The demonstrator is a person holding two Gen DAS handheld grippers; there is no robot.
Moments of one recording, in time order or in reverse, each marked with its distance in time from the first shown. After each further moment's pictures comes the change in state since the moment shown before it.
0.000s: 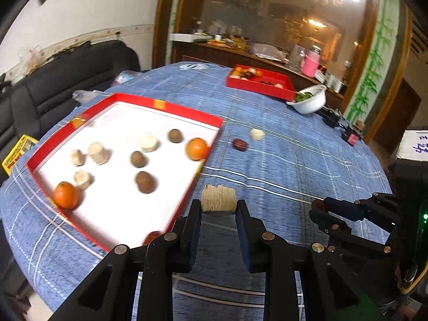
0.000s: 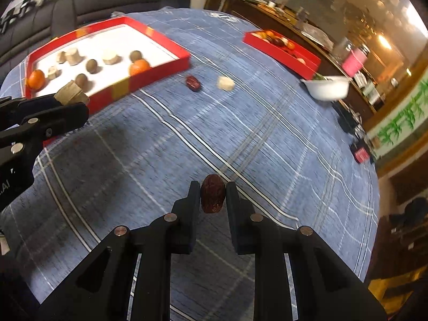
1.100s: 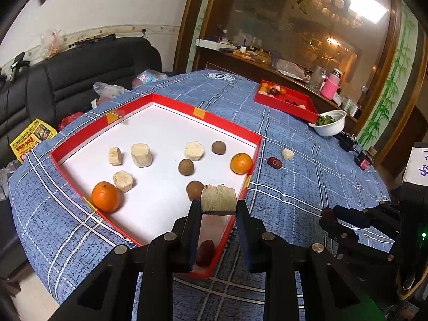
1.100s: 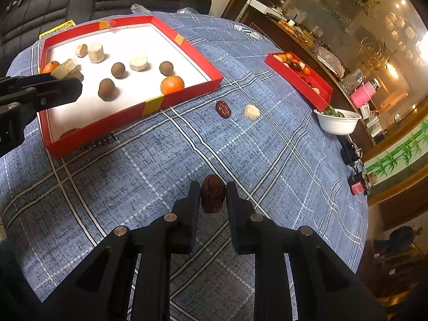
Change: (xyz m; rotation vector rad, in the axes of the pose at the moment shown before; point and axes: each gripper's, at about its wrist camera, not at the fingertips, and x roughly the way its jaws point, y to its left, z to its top) left arm -0.014 0.059 0.006 -0.106 -0.043 0.019; right arm -0.009 0.042 0.030 -0.127 -0.013 -0.040
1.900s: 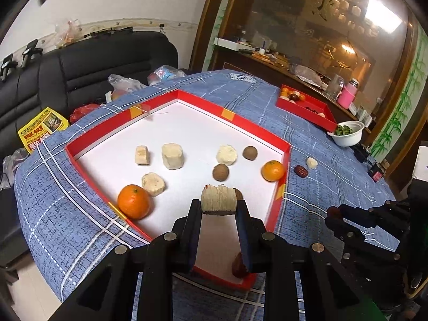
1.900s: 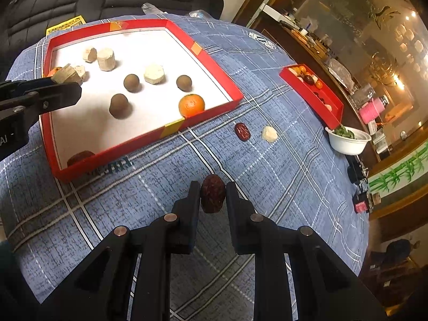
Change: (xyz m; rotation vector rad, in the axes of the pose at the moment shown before) left arm 0.010 0.039 0.007 -0.066 0.001 0.045; right arm 0.007 0.024 0.031 -0.056 -0.010 0.017
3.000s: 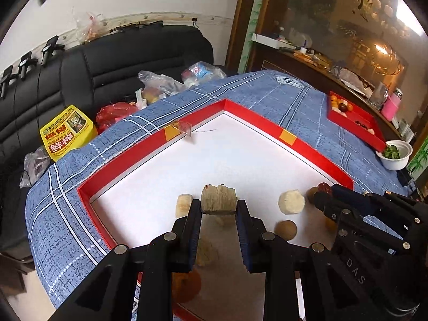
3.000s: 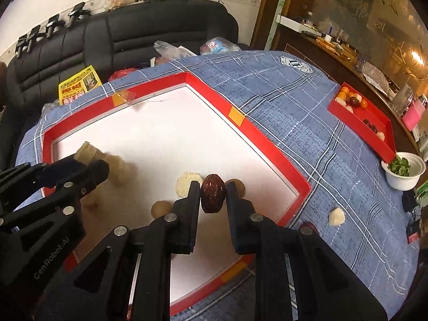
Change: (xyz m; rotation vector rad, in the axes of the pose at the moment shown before) left arm 0.058 0.041 0.056 -0.060 0.029 0.189; right arm 0.053 0.017 0.110 0.153 -0.133 0.241
